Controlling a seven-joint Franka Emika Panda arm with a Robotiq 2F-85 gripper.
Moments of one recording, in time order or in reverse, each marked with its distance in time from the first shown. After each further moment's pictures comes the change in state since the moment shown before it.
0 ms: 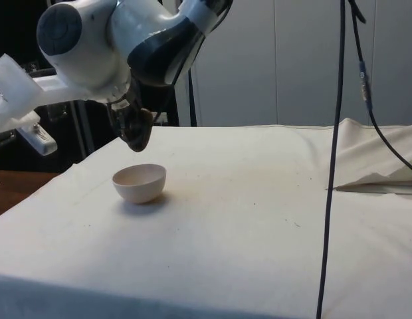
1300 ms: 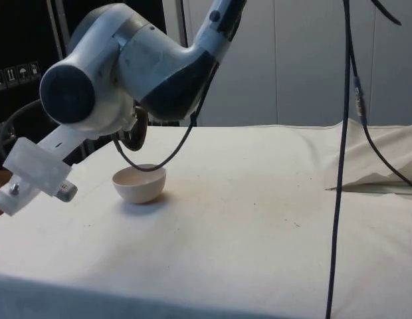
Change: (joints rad) arm 0.008 0.089 0.158 -0.009 -0.273 -0.274 0.114
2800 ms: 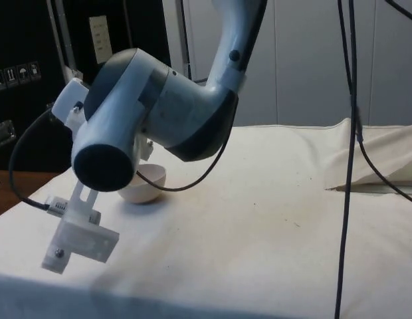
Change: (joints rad) arm 0.020 0.094 0.087 -0.049 -0.307 -0.279 0.021
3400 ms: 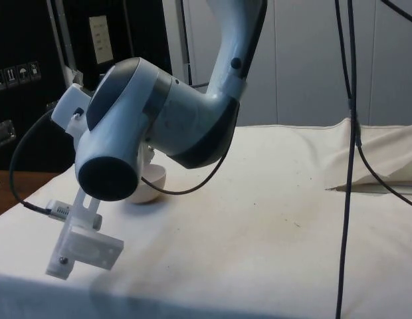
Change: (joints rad) arm 0.000 0.024 0.011 0.001 -0.052 -0.046 -0.011
